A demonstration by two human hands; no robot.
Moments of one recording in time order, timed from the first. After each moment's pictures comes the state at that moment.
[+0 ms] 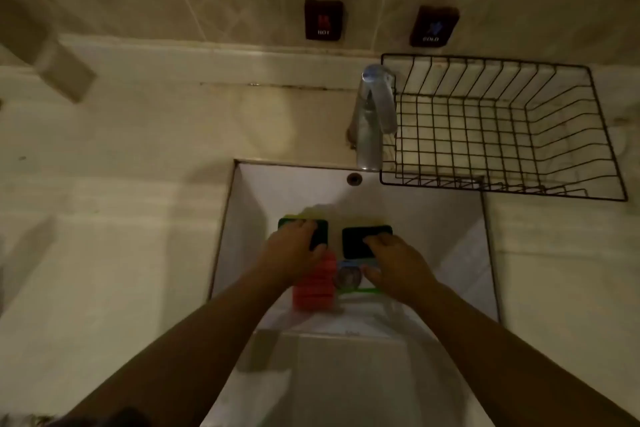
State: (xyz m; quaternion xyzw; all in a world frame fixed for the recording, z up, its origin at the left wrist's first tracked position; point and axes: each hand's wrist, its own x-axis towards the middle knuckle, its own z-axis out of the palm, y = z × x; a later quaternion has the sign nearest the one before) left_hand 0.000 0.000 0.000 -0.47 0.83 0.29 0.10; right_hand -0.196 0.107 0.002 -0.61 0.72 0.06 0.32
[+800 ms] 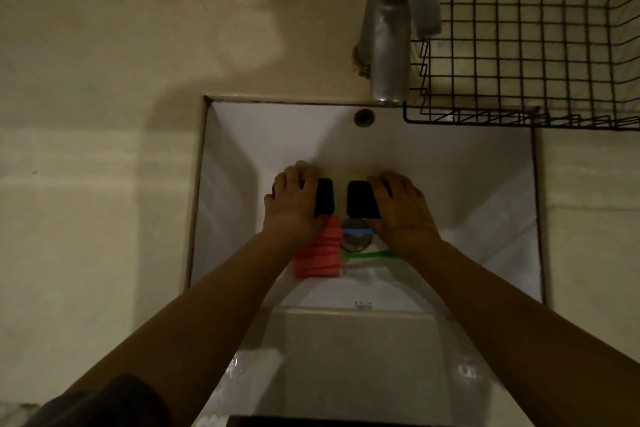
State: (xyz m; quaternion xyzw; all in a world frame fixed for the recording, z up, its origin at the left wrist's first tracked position) left_hand -0.005 0.004 -0.074 -0.50 0.82 0.26 0.12; right_hand -0.192 0.093 -0.072 -0.61 0.75 0.02 0.25
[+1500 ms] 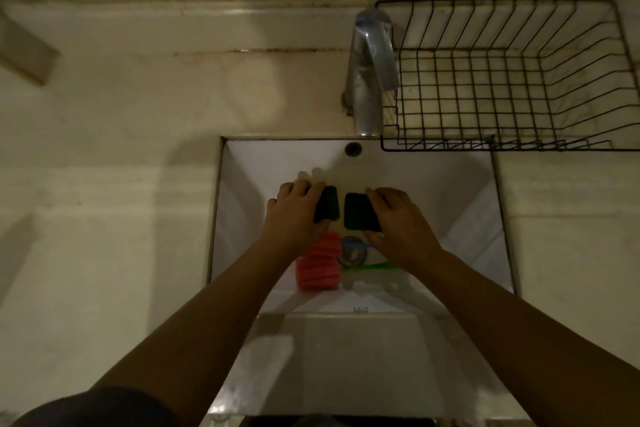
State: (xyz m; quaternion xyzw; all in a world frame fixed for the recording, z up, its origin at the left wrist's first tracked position) left_hand -0.007 -0.010 -0.007 -0.45 0.86 0.23 0.08; right_hand -0.194 0.098 -0.007 -0.63 0.74 -0.07 0.23
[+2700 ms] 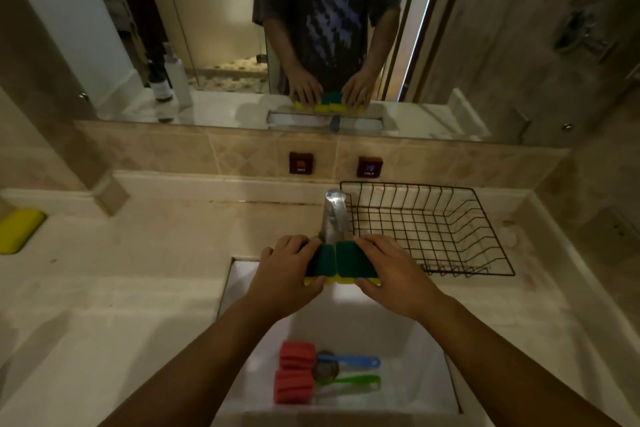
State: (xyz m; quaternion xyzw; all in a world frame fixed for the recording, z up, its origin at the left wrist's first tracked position) left_hand -0.018 -0.017 0.160 -0.37 0.91 0.14 -0.11; right_hand -0.237 0.084 0.172 -0.71 0.69 -0.15 0.06
